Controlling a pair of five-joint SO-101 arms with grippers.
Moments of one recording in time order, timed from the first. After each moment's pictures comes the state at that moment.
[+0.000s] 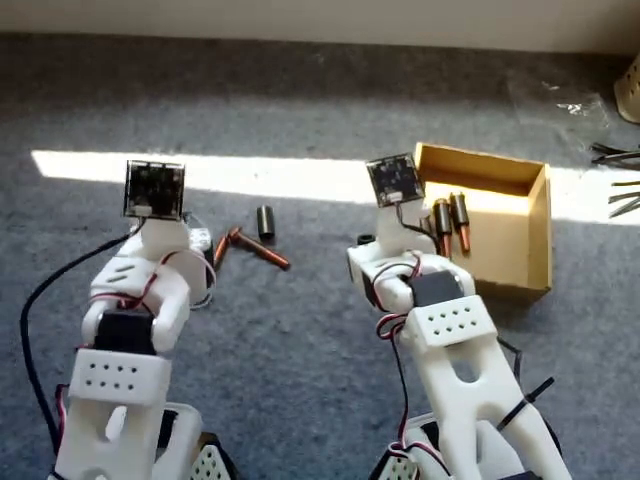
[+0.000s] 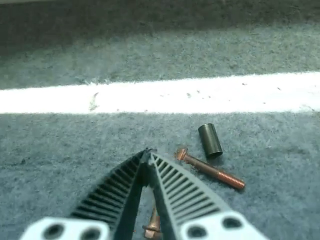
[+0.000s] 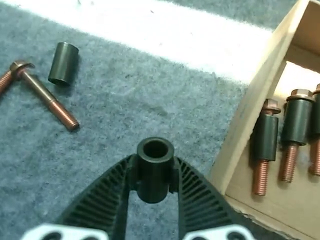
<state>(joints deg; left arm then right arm) -0.3 -56.6 59.0 44.4 5.7 -19.5 -37.2 53.8 41.4 2.6</state>
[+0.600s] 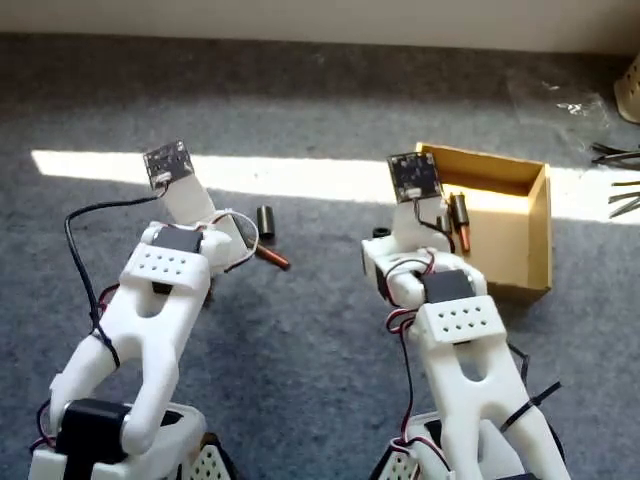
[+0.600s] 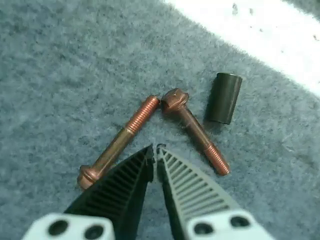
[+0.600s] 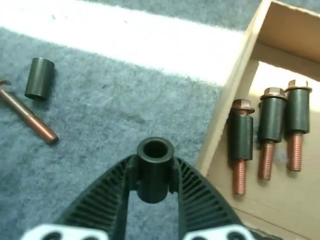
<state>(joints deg) 3.6 -17.0 45.1 44.4 40.1 -15.3 -37.2 54.3 39.4 2.6</state>
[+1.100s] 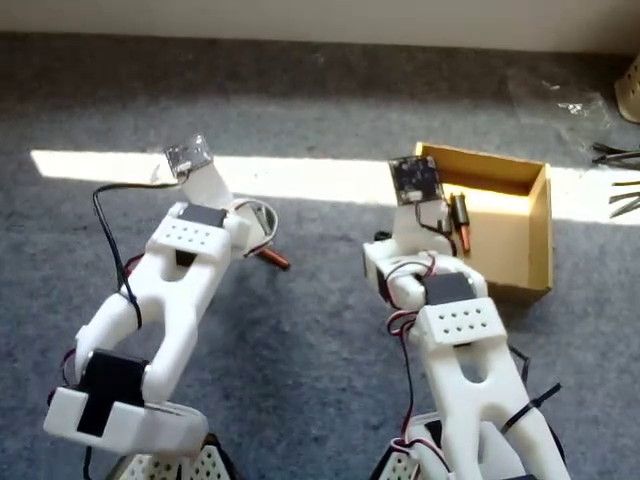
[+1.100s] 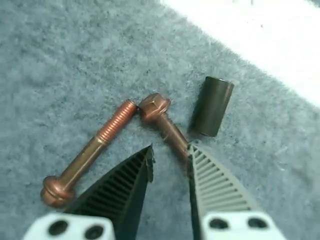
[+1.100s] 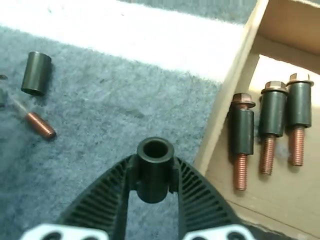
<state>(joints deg) 6.4 -2.1 34.9 44.4 44.6 -15.1 -37.4 55.4 39.4 2.6</state>
